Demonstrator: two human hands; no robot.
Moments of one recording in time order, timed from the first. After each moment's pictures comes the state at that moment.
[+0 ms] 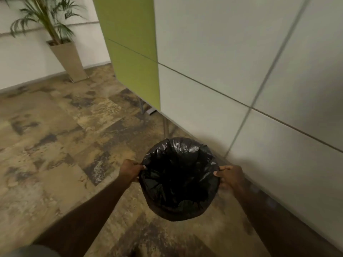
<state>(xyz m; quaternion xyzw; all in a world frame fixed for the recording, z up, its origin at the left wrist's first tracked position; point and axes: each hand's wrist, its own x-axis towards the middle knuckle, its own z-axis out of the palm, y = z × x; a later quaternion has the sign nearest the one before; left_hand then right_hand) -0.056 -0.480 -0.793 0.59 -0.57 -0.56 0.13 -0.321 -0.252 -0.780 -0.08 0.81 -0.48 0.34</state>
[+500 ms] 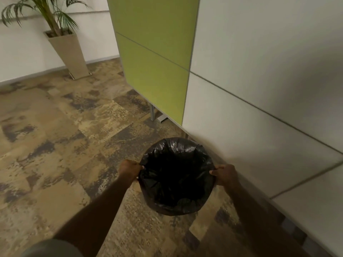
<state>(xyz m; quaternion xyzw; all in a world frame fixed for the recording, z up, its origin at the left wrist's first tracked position) -0.073 -0.754 -0.846 0.63 -0.56 -0.52 0.14 -0.345 -0.546 -0.843 -0.11 0.84 -0.42 0.32</state>
